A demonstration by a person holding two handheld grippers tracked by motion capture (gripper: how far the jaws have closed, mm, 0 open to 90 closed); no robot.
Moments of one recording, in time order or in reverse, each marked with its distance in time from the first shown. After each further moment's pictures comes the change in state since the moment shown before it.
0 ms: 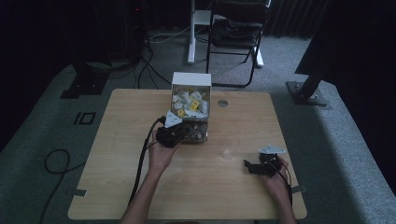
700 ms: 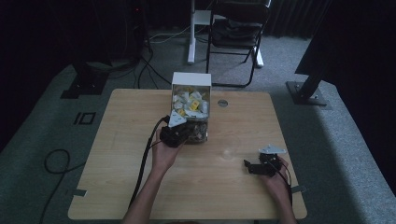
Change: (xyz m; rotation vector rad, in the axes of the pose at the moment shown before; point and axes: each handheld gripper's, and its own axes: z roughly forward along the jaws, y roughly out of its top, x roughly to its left) left arm -0.009 0.006 0.003 -0.006 -0.034 0.011; right arm 0.000 0.000 0.000 0.000 0.000 0.001
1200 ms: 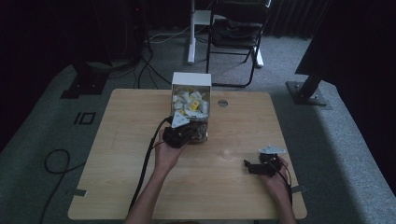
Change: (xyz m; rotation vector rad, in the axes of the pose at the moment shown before) left arm -0.008 0.003 0.003 -0.005 -0.024 0.006; right arm 0.000 0.000 0.000 0.000 -0.001 0.001
